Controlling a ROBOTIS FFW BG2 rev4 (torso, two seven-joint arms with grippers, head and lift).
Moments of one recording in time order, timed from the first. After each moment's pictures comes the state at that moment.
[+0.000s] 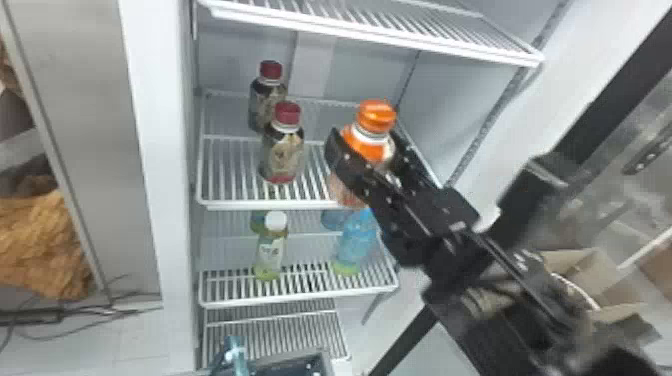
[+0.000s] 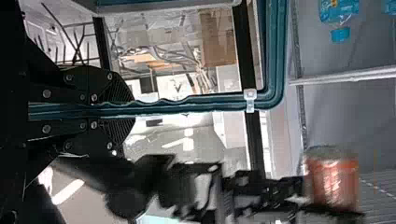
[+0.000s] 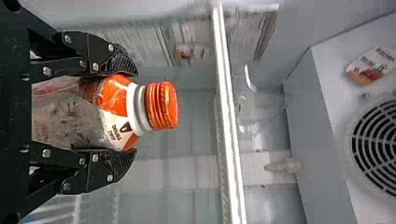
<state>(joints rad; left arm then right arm) 0.50 0.25 -0.09 -2.08 1.28 1.20 -0.54 0.51 -0.20 -0.05 -2.66 -0.33 0.54 0.11</state>
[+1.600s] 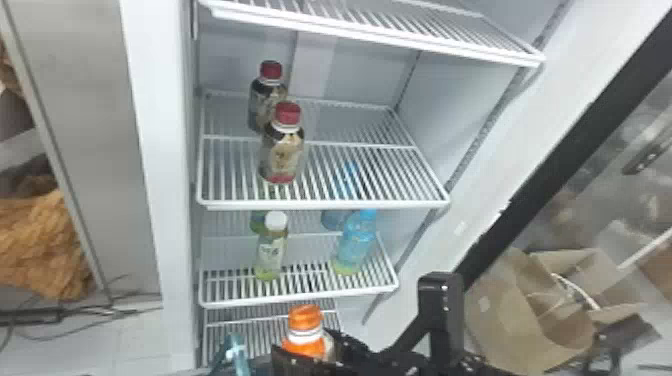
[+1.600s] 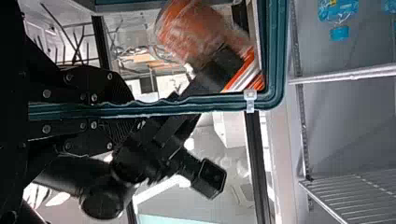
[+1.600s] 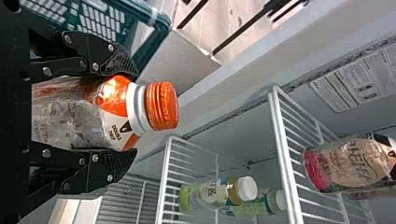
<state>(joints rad) 0.49 0.25 -0.09 -2.08 1.28 1.20 -0.55 0.66 -0.15 -0.10 -2.65 -0.41 1.15 0.33</state>
